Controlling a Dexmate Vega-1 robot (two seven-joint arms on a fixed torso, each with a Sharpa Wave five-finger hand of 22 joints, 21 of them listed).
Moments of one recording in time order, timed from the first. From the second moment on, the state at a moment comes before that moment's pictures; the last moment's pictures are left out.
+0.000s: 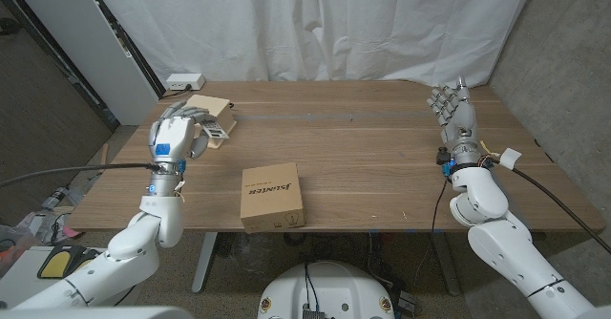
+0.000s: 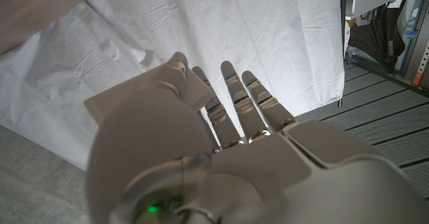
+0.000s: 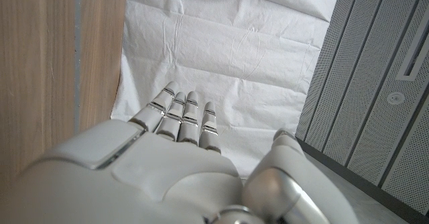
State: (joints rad) left arm 1.34 0.92 0.27 -1.89 0.73 0.40 0.95; left_hand 1.12 0.07 0.41 -0.12 0.18 1.00 -0.20 0.39 0.18 0.90 -0.21 0.19 0.19 0.73 -0.07 0.19 0.18 0.43 -0.04 0.22 0.18; right arm -1.33 -0.54 -0.11 -1.96 0.55 0.31 -0.38; right_hand 0.24 0.05 0.22 -0.04 0.19 0.29 0.06 0.20 0.19 0.32 0.09 0.22 0.19 0.22 0.02 0.19 0.18 0.29 -0.04 0.21 0.18
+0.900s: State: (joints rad) left arm 1.28 0.95 0.26 -1.89 0.71 0.49 0.88; left_hand 1.11 0.06 0.41 -0.11 0.18 1.01 -0.20 0.39 0.18 0.90 -0.21 0.19 0.19 0.73 -0.07 0.19 0.18 0.43 -0.04 0.22 0.18; right arm -1.33 -0.52 -0.11 -1.95 0.56 0.30 -0.38; right_hand 0.24 0.05 0.22 -0.04 0.19 0.29 0.06 0.20 0.19 0.32 0.09 0.22 0.19 0.22 0.02 0.19 0.18 0.29 -0.04 0.21 0.18
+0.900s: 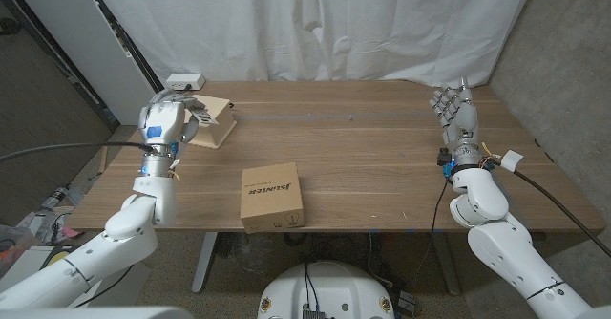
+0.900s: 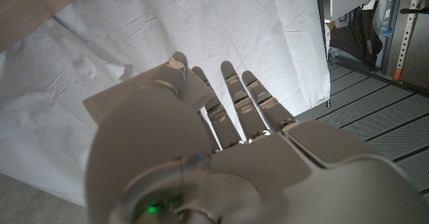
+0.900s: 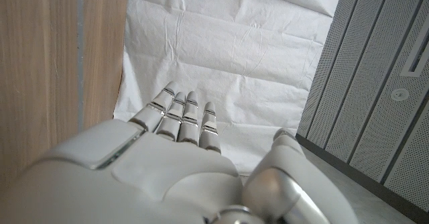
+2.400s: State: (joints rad) left arm 1.17 0.96 0.31 -1.74 0.69 0.66 0.91; left_hand 1.11 0.06 0.44 -0.11 0.18 1.02 -0.20 0.38 0.18 0.91 -0.21 0.19 0.19 0.74 -0.08 0.19 0.18 0.44 -0.05 0.22 0.18; right arm -1.27 -0.55 -0.13 -1.91 0.61 0.27 -0.34; right_hand 0.24 0.06 0.22 -0.04 0.19 0.29 0.06 0.20 0.19 0.32 0.09 0.22 0.19 0.22 0.02 0.19 0.18 0.29 -0.04 0.21 0.18
